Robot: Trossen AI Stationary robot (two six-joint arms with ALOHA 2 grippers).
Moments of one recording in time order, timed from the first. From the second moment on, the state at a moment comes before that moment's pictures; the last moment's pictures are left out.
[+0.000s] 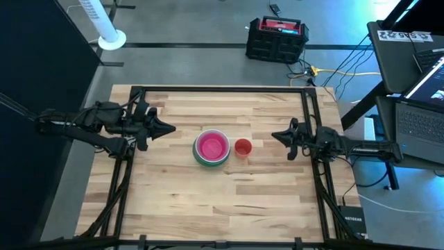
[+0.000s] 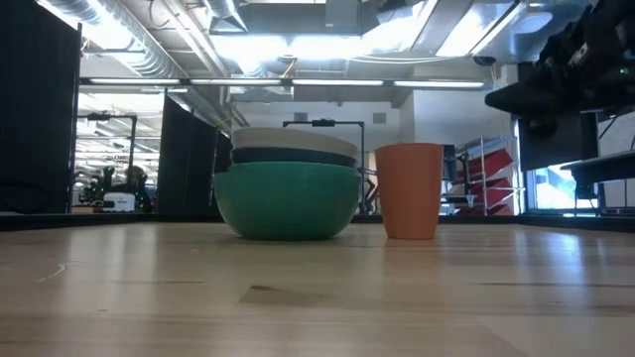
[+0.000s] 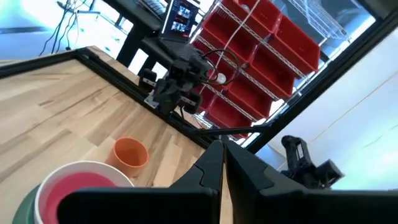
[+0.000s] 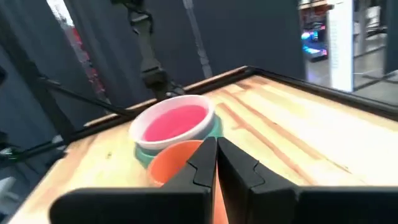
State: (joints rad) left arm -0.15 0.74 0.94 -0.28 -0.17 -0.62; right arm -0.06 0.13 0.01 0.17 0.21 0.26
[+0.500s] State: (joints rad) left arm -0.16 0.74 0.94 -0.21 -0.17 -0.56; right arm -0.09 0.07 0.01 0.49 0.26 0.15
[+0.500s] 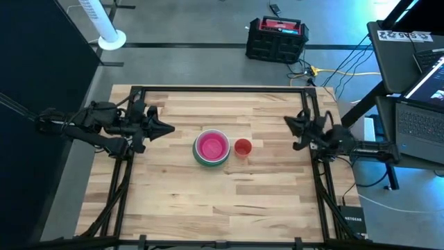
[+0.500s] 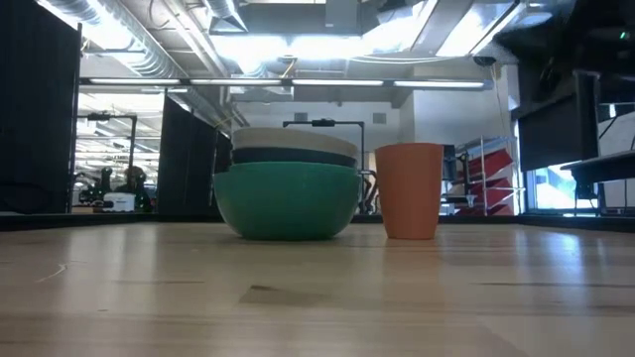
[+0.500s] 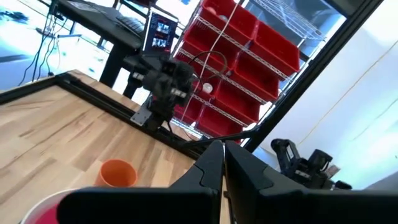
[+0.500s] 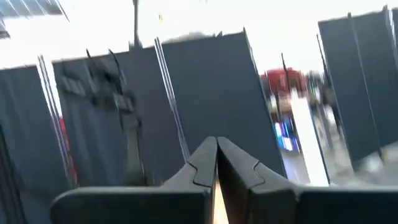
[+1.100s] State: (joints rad) left arm -0.18 0.74 0.94 -0.21 -0.17 -0.57; right arm -0.09 0.00 0.01 0.08 0.20 0.15
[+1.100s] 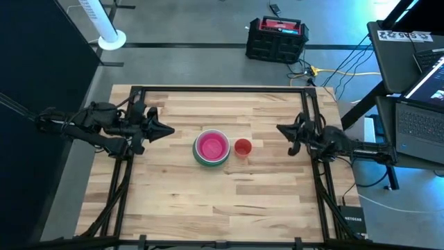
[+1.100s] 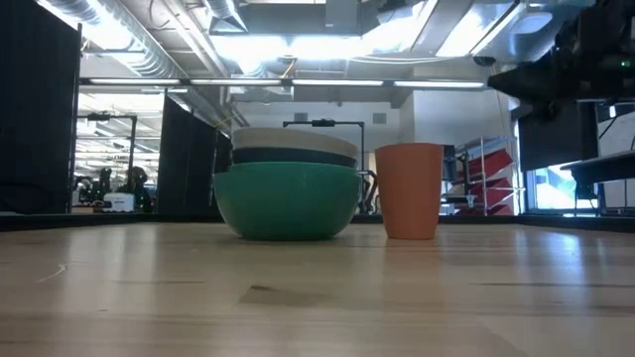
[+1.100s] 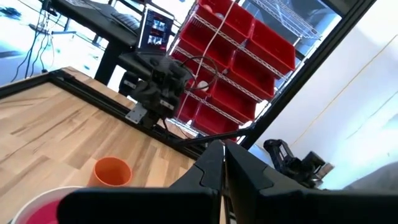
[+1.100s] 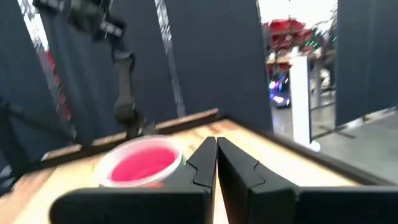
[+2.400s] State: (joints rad) left arm -0.15 0.45 0.34 0.27 -0.24 -0.18; right arm -0.09 0.01 0.01 0.03 0.09 0.11
